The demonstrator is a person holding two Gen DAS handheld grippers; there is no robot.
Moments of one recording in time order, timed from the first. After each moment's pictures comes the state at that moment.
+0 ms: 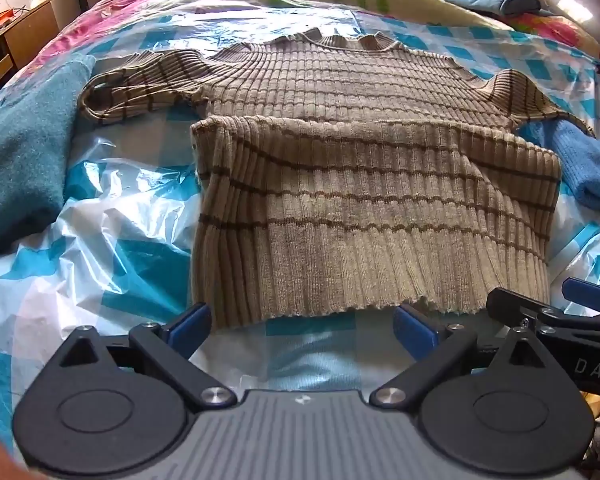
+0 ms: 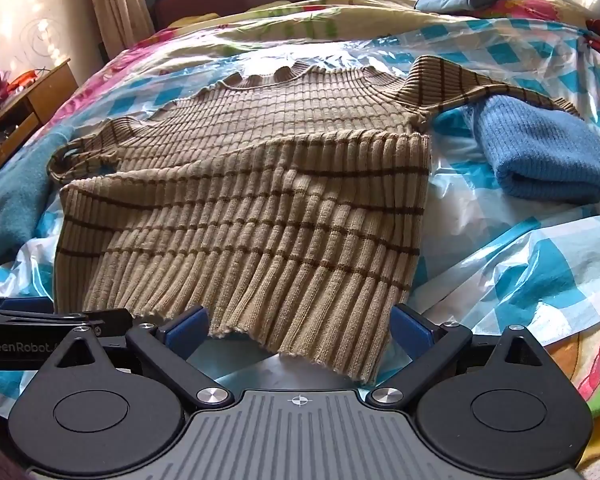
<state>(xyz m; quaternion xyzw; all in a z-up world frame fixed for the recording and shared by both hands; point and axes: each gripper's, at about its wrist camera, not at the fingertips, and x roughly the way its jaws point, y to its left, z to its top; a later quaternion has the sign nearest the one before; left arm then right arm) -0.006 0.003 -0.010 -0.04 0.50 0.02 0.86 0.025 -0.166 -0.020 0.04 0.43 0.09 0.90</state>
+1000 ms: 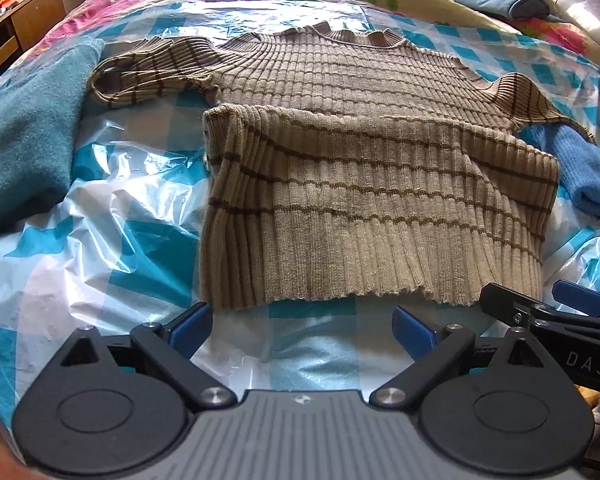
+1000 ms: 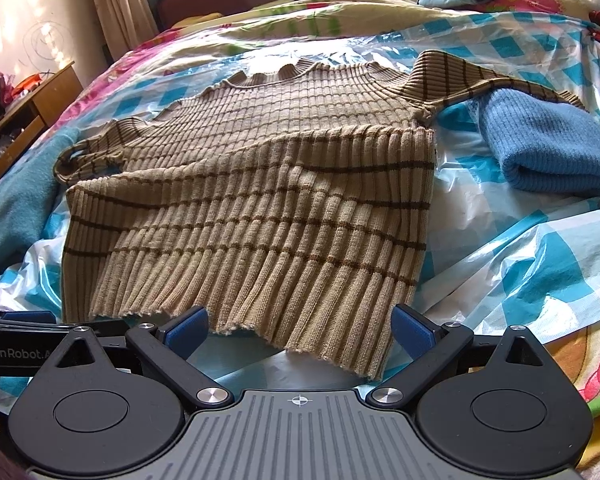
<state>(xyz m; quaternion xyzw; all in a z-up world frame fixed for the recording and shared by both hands) -0.013 0.008 -0.004 -0.06 0.51 0.03 0.86 0.024 -0.168 -0.020 0.04 0.43 0.10 0.89</state>
